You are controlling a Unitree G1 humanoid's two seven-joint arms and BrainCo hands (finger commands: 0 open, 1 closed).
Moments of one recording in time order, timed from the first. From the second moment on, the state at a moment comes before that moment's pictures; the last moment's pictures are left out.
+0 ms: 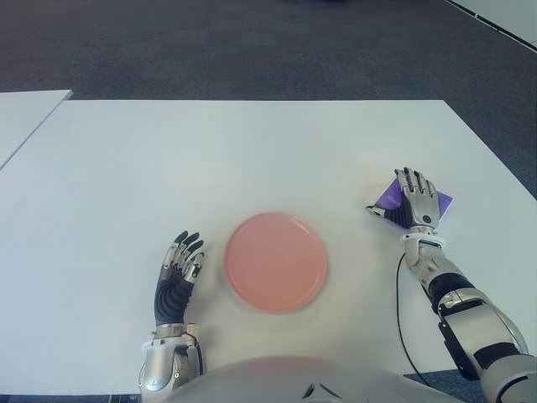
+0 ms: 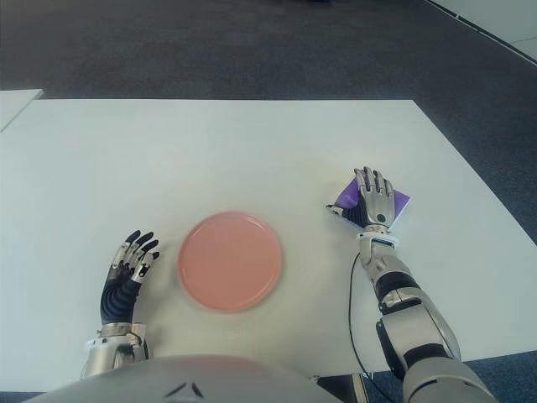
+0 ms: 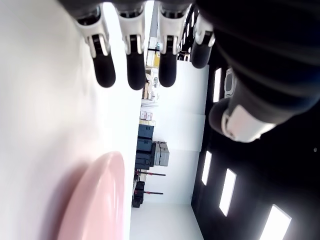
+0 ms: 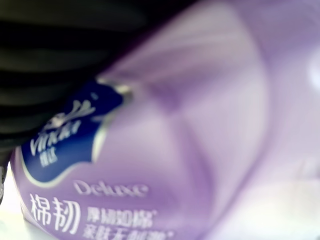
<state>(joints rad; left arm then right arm) 0.61 -0.05 0.00 0.01 -0.12 -0.46 -0.04 -0.45 -0.51 0.34 1.10 -0.74 -0.14 -0.75</state>
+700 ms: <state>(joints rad) 0.61 -0.01 0.04 0.00 -0.14 -0.42 -0.05 -0.50 -0.49 0.33 1.09 -0.66 -0.08 -0.59</state>
